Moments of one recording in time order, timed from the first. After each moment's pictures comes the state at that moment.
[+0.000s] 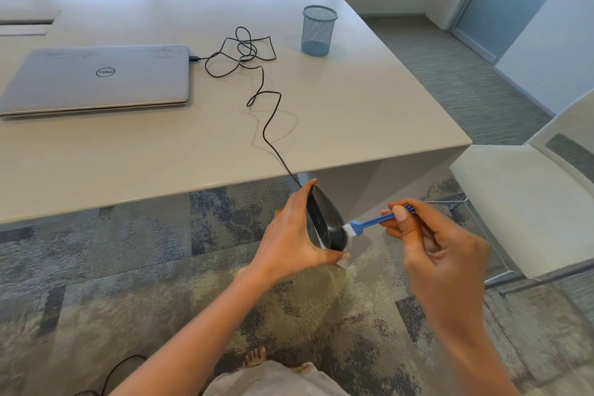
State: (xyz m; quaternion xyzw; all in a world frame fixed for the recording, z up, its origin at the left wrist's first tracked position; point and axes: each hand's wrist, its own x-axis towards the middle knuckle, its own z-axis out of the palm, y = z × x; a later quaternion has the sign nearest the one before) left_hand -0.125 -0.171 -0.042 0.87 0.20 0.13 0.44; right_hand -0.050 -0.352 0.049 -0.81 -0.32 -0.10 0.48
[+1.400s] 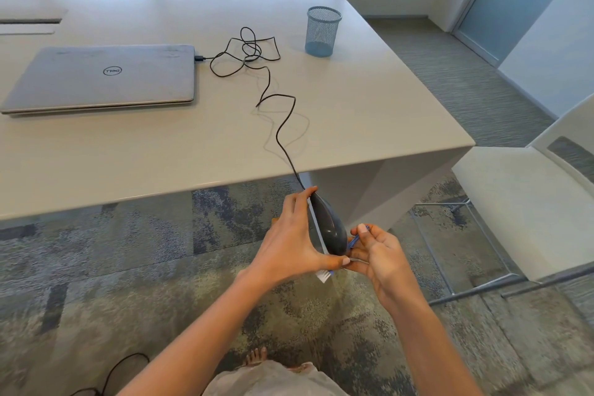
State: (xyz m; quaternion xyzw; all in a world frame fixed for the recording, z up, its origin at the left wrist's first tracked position) left_hand -0.134 -0.172 -0.037 0.88 0.21 0.09 0.41; right_hand -0.039 -0.313 -0.020 -0.70 0.00 0.35 0.62
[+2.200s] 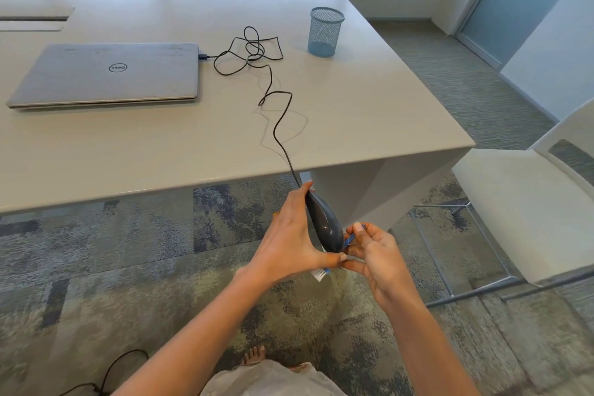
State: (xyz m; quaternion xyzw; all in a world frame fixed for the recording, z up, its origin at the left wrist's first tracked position) left_hand -0.139 -0.176 -0.033 0.87 0.20 0.11 0.43; right_hand -0.047 -0.316 -0.014 -0.70 -0.02 0.36 0.61
